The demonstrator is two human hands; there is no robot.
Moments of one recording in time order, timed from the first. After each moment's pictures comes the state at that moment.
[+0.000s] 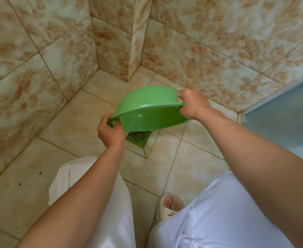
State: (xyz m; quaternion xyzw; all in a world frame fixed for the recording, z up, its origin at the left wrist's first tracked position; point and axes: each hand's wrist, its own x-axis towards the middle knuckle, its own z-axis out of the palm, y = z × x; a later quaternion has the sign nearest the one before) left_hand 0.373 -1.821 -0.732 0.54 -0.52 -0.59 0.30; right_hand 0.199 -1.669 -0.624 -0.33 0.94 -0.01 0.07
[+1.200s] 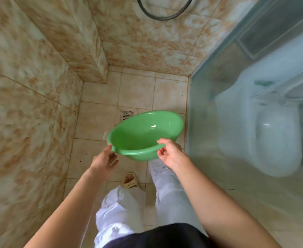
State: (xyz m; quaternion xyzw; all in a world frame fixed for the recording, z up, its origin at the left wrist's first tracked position) left_hand 0.509 -1.785 -0.297 0.61 -0.39 -0.66 -0.20; right_hand 0.425 -1.570 -0.253 0.56 0.49 -0.60 0.31
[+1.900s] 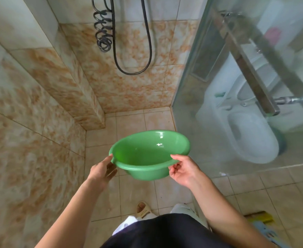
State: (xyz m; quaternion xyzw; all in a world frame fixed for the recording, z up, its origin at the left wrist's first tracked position) left_hand 0.524 -1.802 -0.148 0.47 -0.51 -0.70 -0.17; right_hand 0.528 -1.518 -0.109 0.52 0.31 -0.76 0.25
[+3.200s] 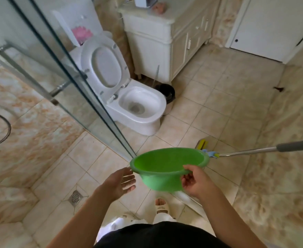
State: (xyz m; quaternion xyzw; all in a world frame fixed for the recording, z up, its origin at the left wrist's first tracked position) left_hand 0.680 -1.382 -0.115 0.20 -0.65 -0.49 -0.55; right_hand 0.887 -1.200 -0.097 0.63 0.08 -0.77 -0.06
